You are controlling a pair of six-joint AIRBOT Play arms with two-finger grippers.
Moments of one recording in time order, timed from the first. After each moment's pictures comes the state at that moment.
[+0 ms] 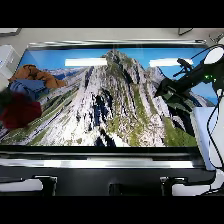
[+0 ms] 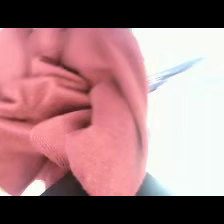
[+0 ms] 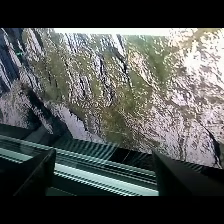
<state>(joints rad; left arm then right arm) 0.53 -1.45 1.55 1.18 -1.25 -1.52 -0.10 -1.60 1.77 -1.09 1.75 1.68</state>
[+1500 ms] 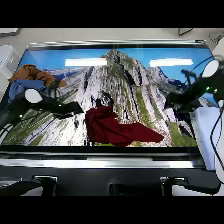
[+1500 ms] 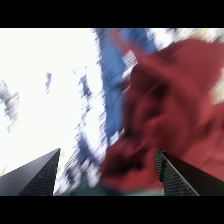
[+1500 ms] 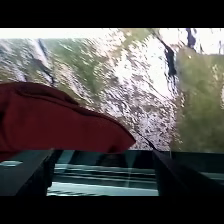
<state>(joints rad) -0.16 -1.31 1.11 1.09 -1.18 -1.67 -0.10 -1.46 1.46 -1.38 1.64 1.59</state>
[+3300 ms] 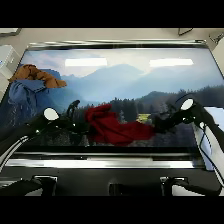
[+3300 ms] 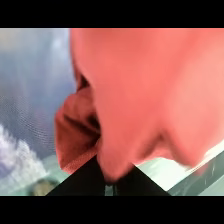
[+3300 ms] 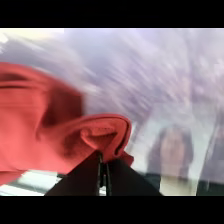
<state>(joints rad) -0.32 -1.29 0.86 0.86 -1.01 -1.42 -0.10 -1.41 0.98 -1.12 1.29 1.55</state>
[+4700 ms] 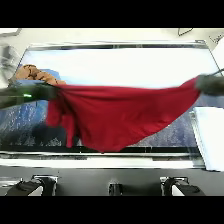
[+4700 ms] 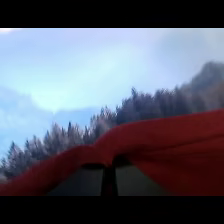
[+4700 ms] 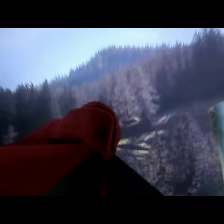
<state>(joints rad) -0.15 -1.00 1.13 1.13 -0.92 -1.45 -0.10 -1.01 1.42 -1.47 1.35 1.64</state>
